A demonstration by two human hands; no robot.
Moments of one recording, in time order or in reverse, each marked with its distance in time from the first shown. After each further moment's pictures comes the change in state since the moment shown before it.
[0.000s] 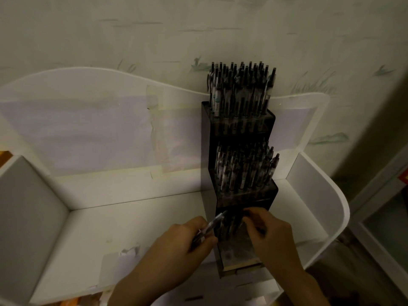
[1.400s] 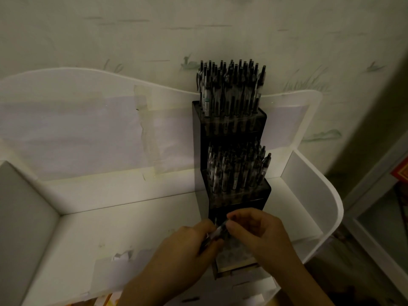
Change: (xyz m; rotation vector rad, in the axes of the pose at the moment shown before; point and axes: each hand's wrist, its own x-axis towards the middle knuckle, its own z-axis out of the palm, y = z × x) left_hand 0.015 0.006 0.020 0.126 -0.055 0.064; right_hand 0.004 -0.047 -0.020 0.522 -0.208 0.349
